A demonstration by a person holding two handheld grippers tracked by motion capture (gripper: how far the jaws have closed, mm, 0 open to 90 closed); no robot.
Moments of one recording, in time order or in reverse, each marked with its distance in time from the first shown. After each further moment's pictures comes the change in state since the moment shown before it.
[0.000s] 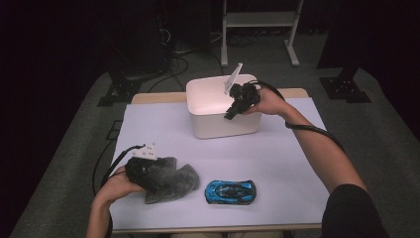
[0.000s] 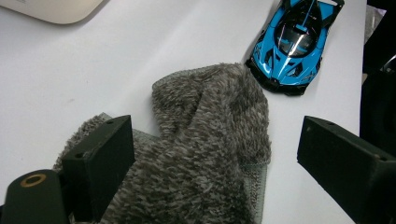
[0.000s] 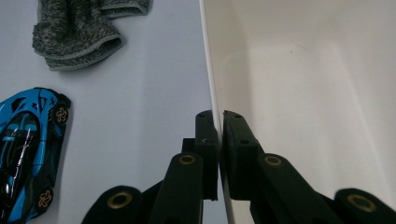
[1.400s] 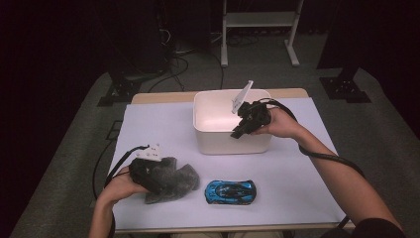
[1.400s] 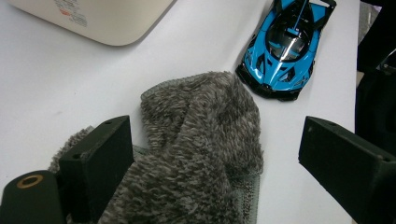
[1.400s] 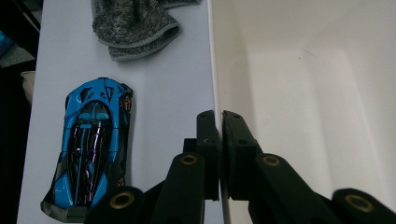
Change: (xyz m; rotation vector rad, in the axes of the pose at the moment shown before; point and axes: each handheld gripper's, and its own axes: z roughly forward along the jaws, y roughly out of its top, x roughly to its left) left arm -0.006 0.006 0.006 0.004 -0.009 0.029; right arm 0.077 -0.020 -0.008 -0.007 -0.007 0.039
